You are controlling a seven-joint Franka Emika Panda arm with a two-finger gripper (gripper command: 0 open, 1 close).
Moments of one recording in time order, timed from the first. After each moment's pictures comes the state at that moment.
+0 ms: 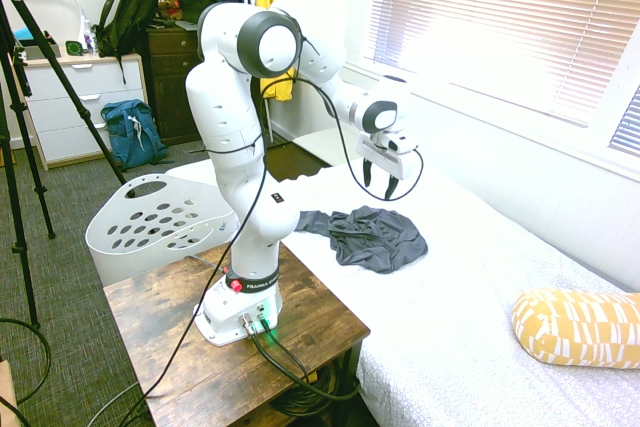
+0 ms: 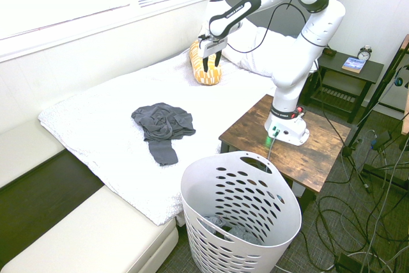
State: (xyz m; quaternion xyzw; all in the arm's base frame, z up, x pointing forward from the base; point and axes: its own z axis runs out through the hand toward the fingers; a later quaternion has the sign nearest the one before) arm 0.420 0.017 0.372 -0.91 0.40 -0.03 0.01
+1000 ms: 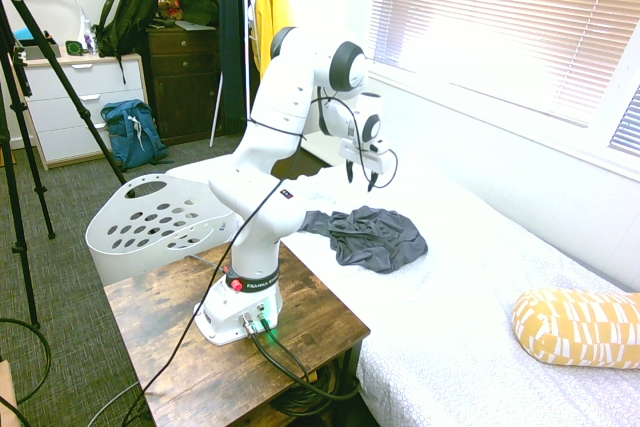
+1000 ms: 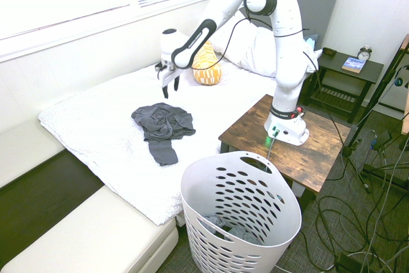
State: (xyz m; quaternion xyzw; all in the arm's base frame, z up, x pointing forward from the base) arm 0.546 0.236 0.224 -0.95 0.29 -0.04 0.01
